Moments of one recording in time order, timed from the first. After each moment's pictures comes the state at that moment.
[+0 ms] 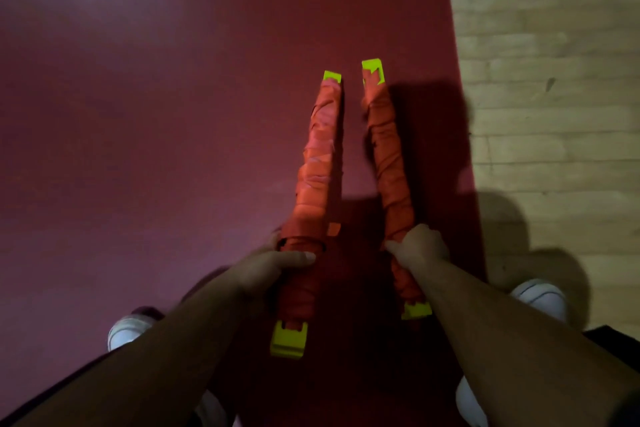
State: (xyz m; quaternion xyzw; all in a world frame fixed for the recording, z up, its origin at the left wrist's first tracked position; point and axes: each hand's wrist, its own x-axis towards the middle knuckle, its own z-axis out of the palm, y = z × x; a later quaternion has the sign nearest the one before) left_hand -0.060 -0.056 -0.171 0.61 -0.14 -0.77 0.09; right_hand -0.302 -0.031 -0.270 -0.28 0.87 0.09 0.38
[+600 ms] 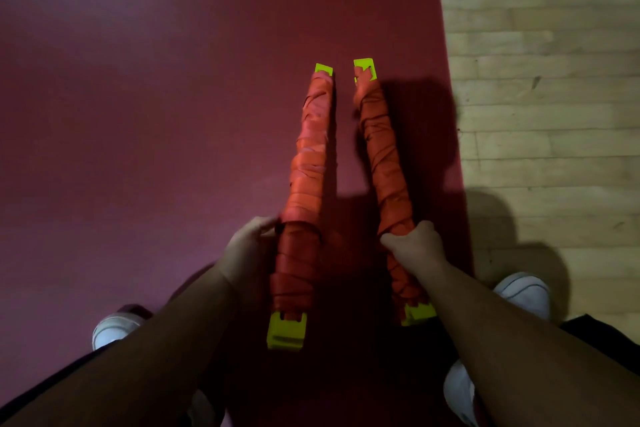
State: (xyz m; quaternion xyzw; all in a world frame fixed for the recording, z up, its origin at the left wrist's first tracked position) left_hand -0.062 -0.061 -0.178 0.54 -0.06 -0.82 0.15; right_hand -0.307 -0.015 -0.254 -0.23 0.88 -0.08 0.40
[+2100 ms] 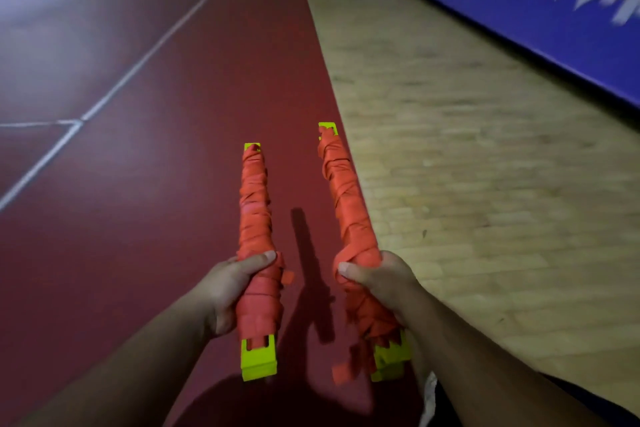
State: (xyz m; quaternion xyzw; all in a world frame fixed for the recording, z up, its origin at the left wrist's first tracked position) left_hand -0.075 -0.021 0.108 0.53 -0.31 -0.74 0.27; right_hand -0.318 0.026 0.060 -0.35 0.75 -0.34 0.44
